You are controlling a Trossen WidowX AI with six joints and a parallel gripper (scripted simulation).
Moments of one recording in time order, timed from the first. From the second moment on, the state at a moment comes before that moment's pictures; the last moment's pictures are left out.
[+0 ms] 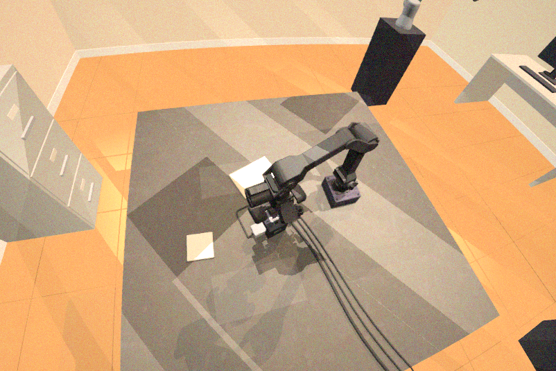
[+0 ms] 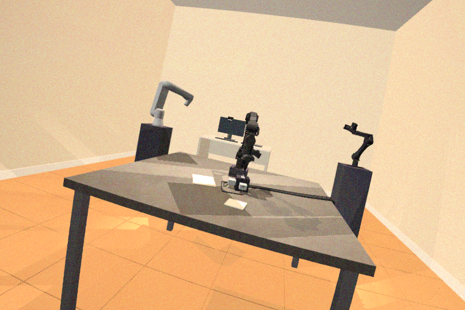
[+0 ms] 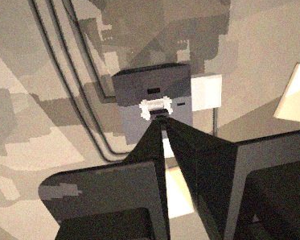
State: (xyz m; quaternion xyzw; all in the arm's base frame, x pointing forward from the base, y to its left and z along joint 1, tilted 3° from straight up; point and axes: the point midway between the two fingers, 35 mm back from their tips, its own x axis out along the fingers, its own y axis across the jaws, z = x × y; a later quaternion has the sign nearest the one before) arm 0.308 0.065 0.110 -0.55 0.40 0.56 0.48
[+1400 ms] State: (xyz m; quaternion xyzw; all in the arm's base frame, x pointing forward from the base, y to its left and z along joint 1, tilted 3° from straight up) arm 0.308 0.065 0.105 -0.55 0.40 0.56 0.48
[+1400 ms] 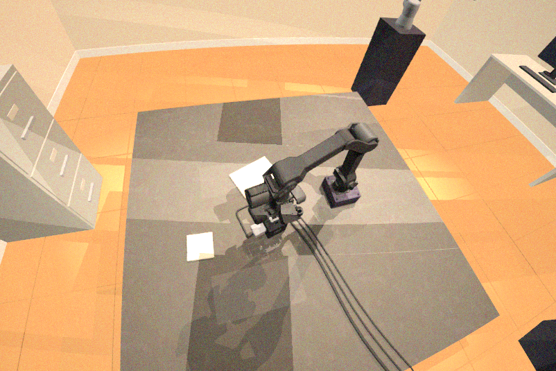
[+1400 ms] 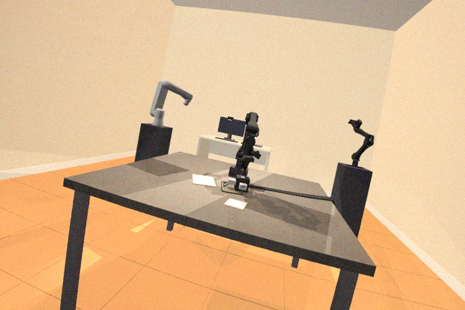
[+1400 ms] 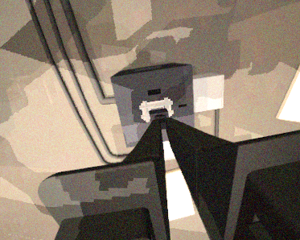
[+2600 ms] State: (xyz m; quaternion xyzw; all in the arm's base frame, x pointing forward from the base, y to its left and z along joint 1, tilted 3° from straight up) arm 0.309 0.065 0.101 -0.55 0.40 0.56 0.48
